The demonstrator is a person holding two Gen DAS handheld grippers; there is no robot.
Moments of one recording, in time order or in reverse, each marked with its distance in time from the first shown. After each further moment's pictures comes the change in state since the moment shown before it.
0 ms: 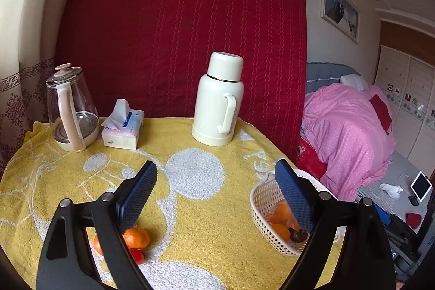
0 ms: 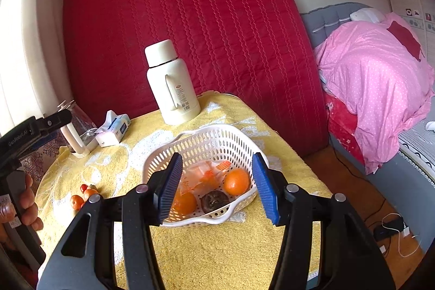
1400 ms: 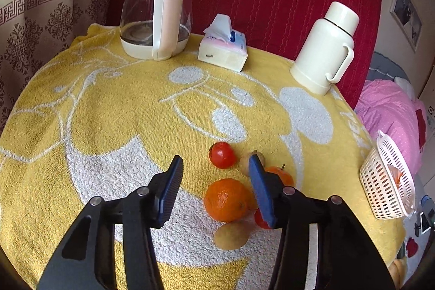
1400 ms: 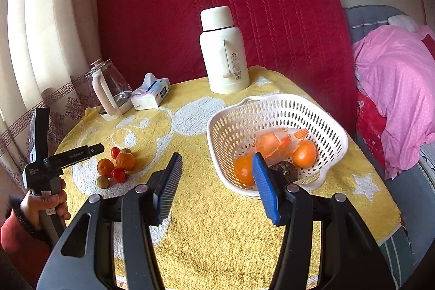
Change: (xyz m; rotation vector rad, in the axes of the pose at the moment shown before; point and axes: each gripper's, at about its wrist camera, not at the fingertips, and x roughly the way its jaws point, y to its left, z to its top) left arm 0.040 0.164 -0.094 -0.231 0.275 0.190; right arm 0.016 0.079 -0.032 -0.131 0.120 0.128
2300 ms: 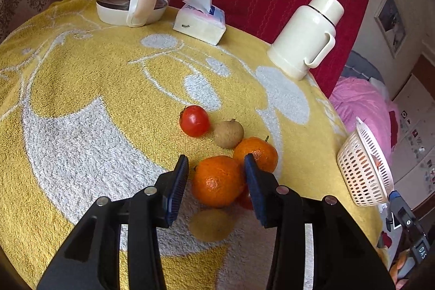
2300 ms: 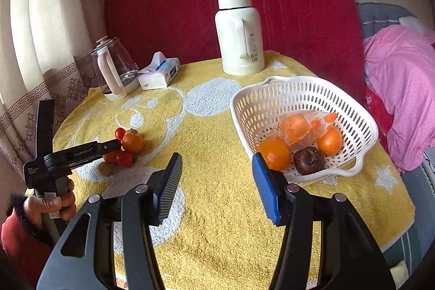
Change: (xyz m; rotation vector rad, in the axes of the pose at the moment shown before) left arm 0.017 0.001 -0.021 -0.046 0.071 -0.186; right arm 0.026 0.026 -0.011 -0.044 0.076 0.017
